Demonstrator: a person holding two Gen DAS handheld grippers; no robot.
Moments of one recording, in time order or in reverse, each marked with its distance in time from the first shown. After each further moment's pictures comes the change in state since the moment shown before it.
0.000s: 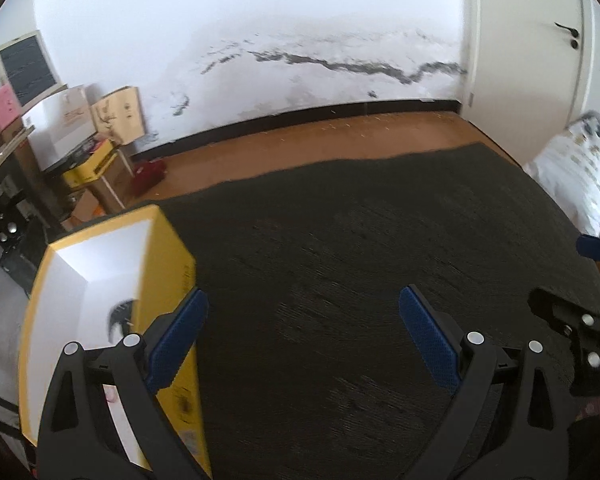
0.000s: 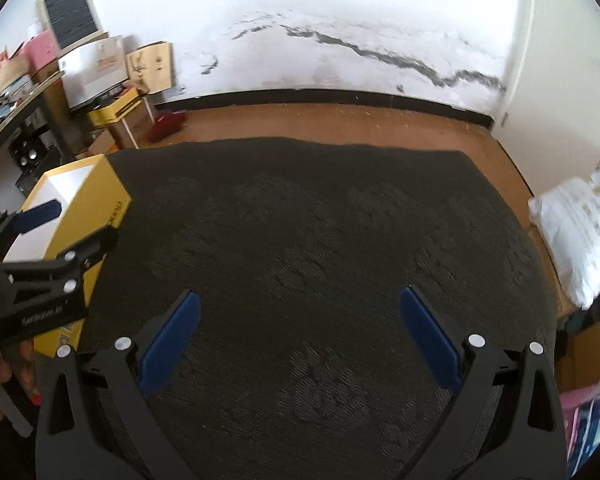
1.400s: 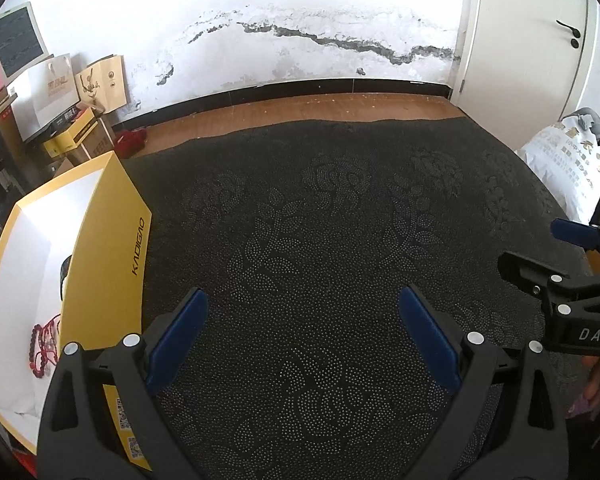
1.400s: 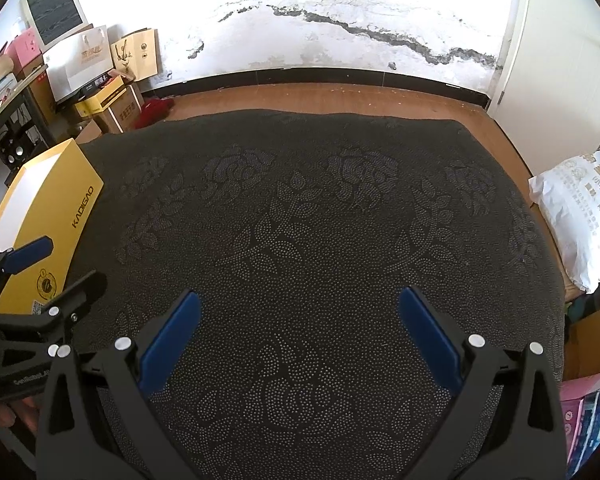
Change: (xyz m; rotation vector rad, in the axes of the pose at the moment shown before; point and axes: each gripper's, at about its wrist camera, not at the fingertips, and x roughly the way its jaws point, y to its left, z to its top) left arm 0.026 -0.018 -0.025 -0.052 0.078 -0.058; right arm 0.041 -0.012 -0.002 0.010 0.051 -0.013
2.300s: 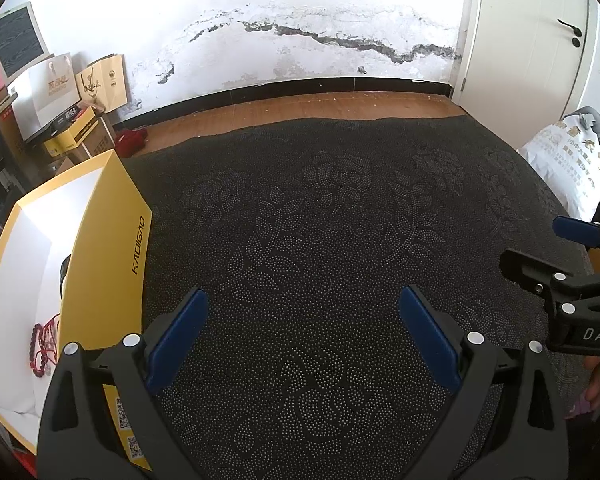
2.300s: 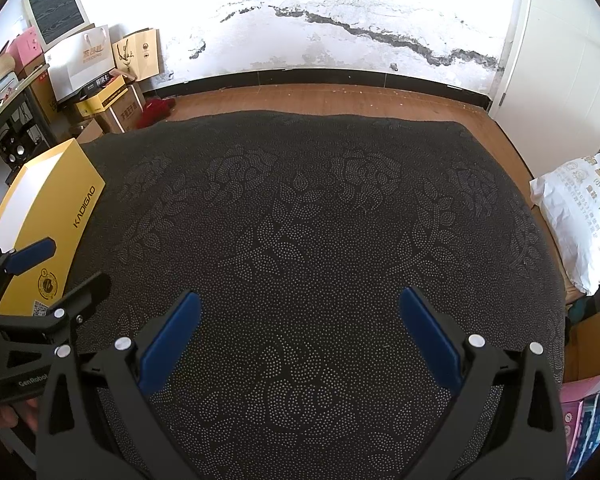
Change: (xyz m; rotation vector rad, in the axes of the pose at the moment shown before) left arm 0.002 0.001 -0.001 0.000 0.003 0.005; right arm 0.000 0.001 0.000 -0.002 -0.004 0.003
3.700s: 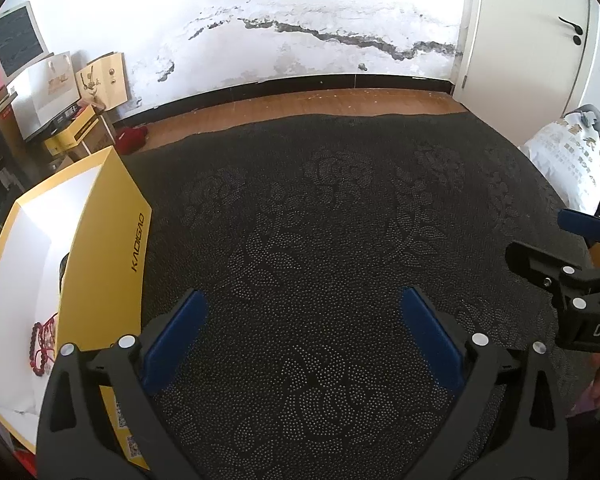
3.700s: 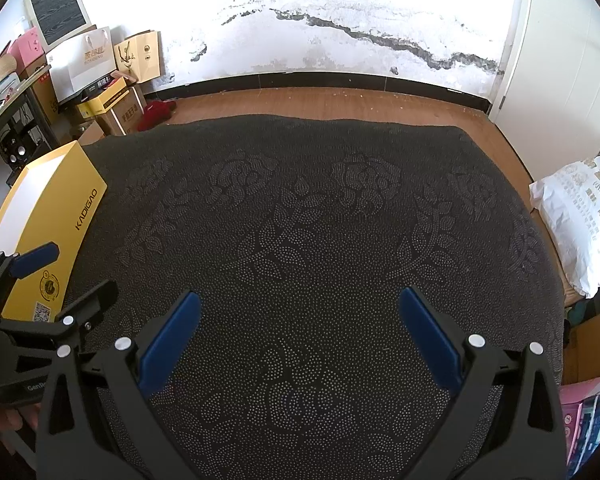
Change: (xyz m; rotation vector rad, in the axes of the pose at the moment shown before) left arm 0.004 -0.002 0.001 -0.003 0.014 0.002; right arm -0.002 0.002 0.004 -0.004 -0.008 -0.001
